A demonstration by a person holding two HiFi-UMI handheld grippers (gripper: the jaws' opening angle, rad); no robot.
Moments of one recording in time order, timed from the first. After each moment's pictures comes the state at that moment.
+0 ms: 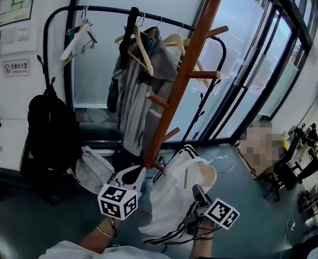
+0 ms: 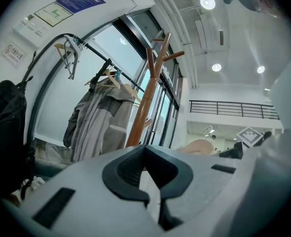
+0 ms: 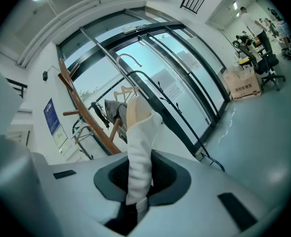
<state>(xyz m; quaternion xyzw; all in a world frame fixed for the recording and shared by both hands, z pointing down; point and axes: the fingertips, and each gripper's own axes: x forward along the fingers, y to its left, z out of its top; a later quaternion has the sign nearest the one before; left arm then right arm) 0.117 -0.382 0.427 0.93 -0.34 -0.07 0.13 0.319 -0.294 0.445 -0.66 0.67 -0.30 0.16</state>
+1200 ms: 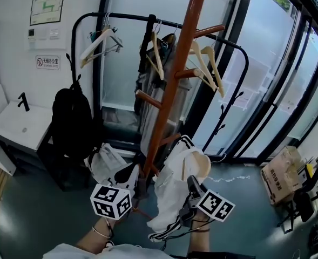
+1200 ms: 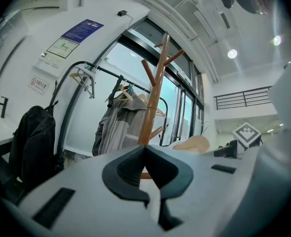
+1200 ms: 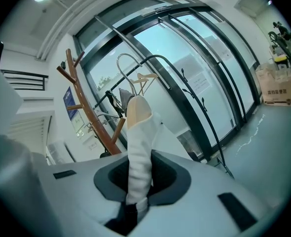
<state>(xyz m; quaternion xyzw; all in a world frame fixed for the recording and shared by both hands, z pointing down) 0.115 -0.367 0.405 0.86 -0.50 -0.08 0.10 0.333 -0.367 0.425 -0.56 0.77 -0.29 0.10</state>
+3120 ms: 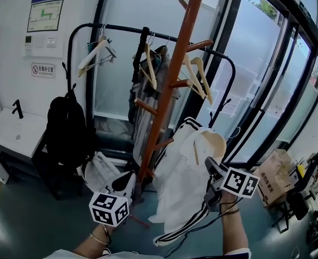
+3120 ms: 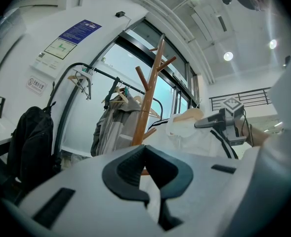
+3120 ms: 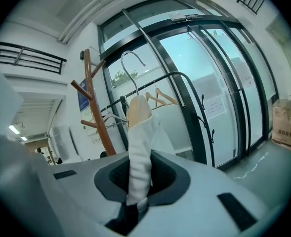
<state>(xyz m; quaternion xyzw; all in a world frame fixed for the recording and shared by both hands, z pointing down) 0.114 -0.338 0.401 0.87 -0.48 -0.08 0.09 0.365 -0.366 0.301 -0.56 0.81 -0.18 0.02</state>
